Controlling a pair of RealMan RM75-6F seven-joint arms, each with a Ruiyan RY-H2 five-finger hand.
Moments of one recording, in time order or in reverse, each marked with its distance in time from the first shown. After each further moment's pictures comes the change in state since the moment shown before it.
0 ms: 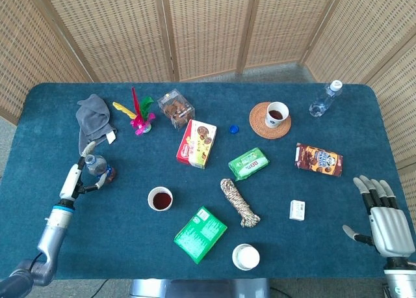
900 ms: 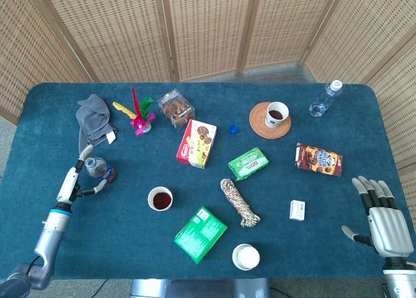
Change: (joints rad) left arm 0.024 0.001 0.015 0.017 0.008 0.013 0.000; right arm 0.002 -0.002 -0.004 -0.001 -0.004 -0.003 -0.004
